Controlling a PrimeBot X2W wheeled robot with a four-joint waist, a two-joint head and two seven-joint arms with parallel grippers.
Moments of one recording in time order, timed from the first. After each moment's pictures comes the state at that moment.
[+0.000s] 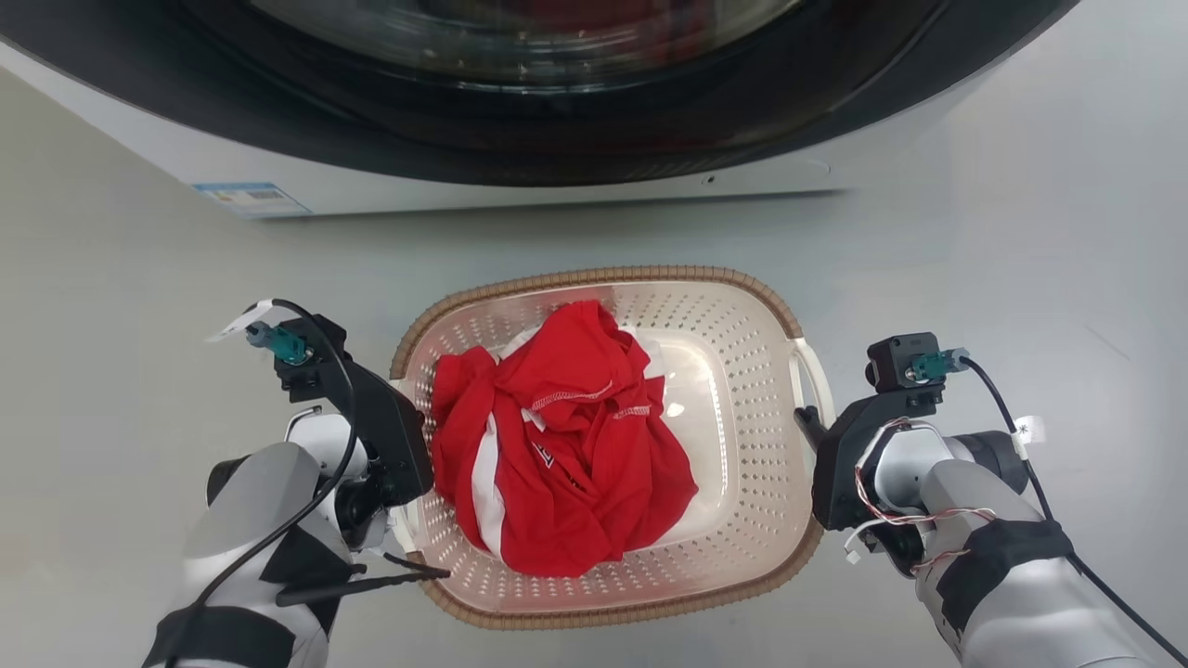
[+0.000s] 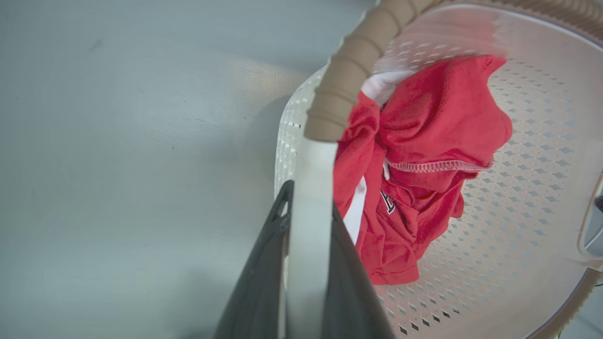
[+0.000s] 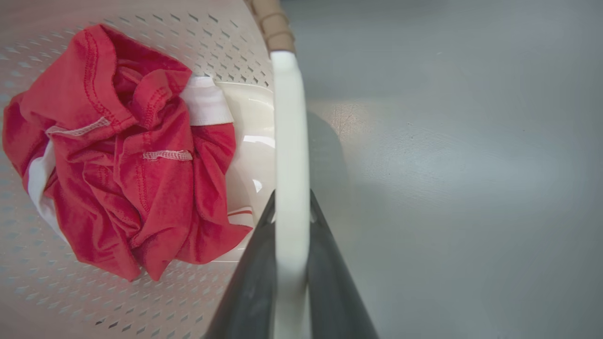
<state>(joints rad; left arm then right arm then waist) -0.84 0.04 -0.29 1.20 -0.67 -0.12 0.34 -0.77 -0.07 0.45 1.07 0.46 0.13 0.18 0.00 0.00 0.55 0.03</state>
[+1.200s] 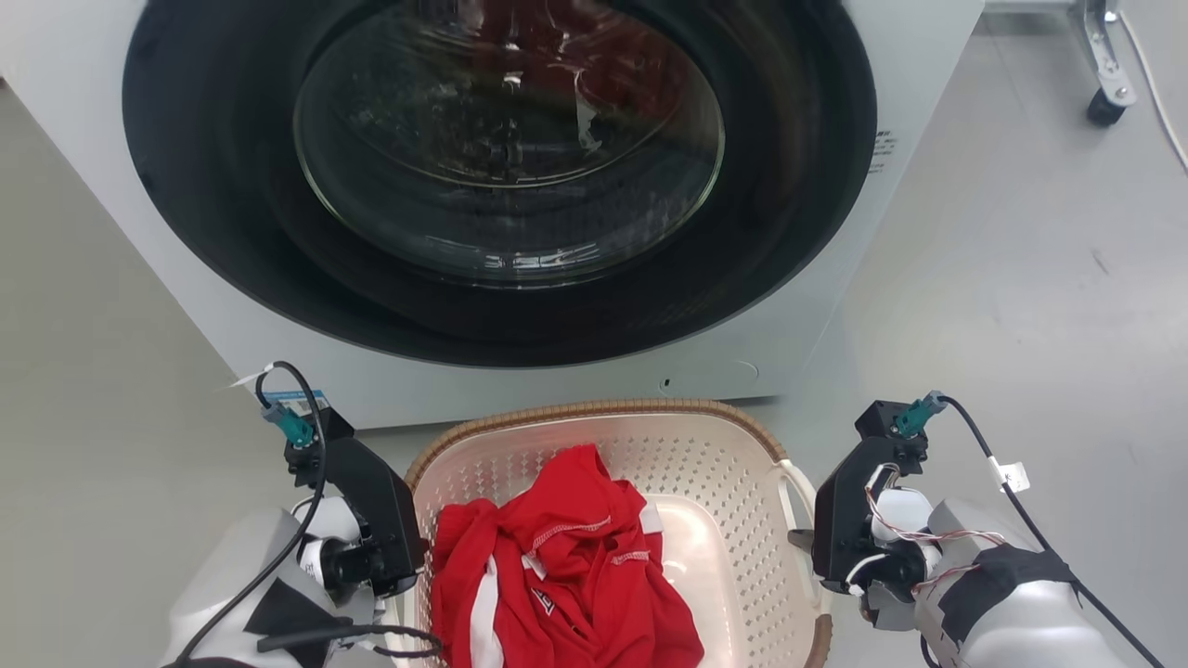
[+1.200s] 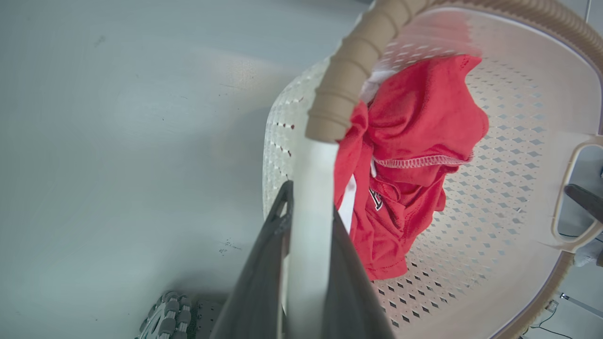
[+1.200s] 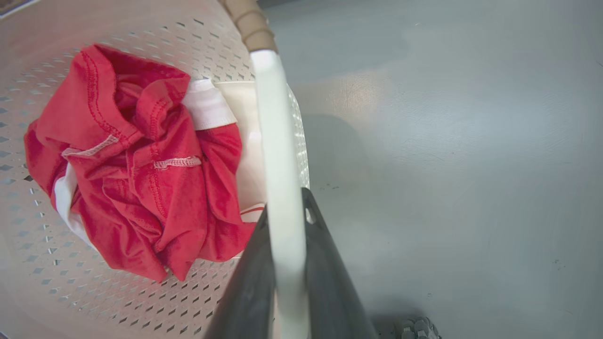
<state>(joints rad) -0.76 0.06 -0.33 1.23 -0.80 -0.12 0.62 -0.77 -0.05 0.45 1.21 0.67 0.13 0.56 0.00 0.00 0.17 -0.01</state>
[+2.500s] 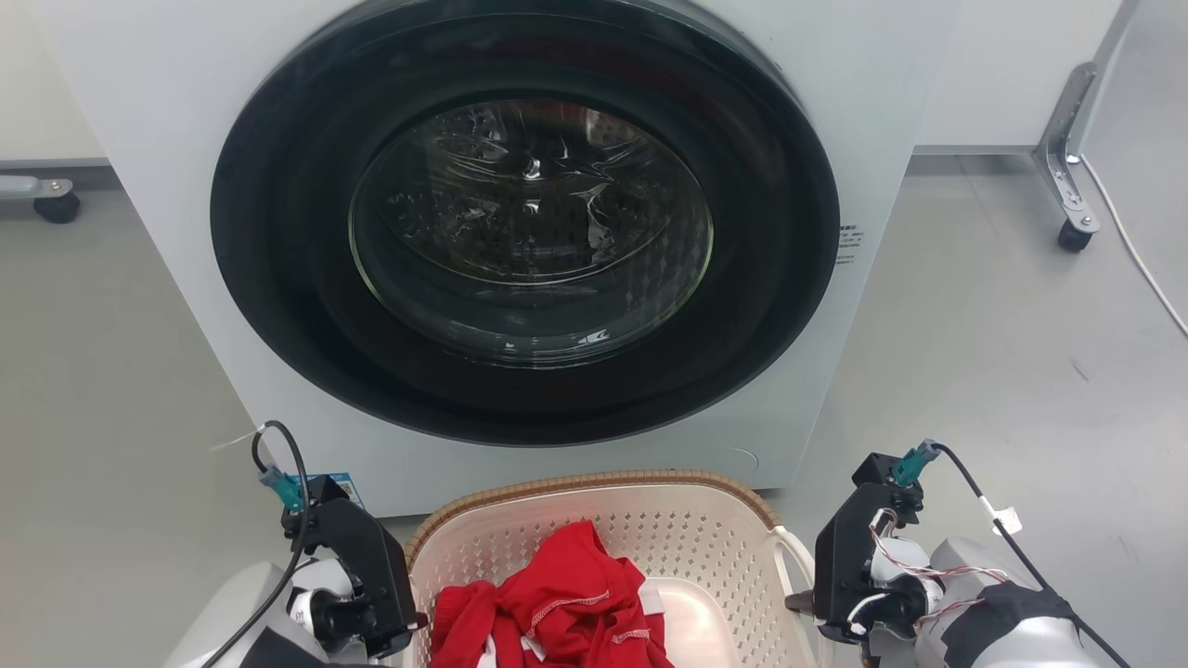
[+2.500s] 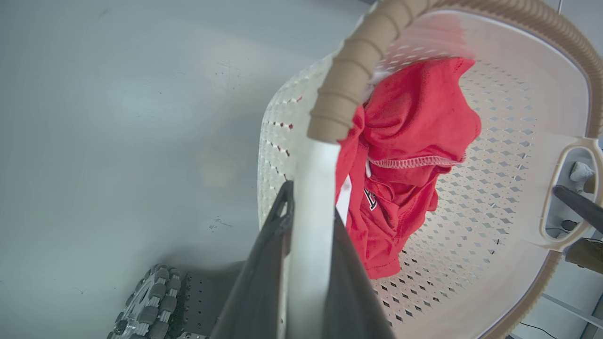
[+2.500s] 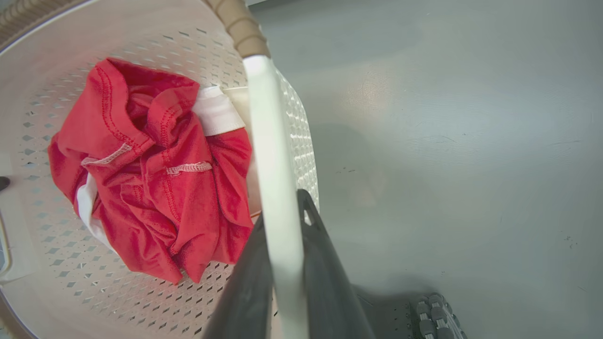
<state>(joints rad) -0.68 0.07 -0.33 1.25 -0.87 -0.12 0.71 -0.71 -0.05 0.48 1.21 0.77 0.13 0.69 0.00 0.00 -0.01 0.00</state>
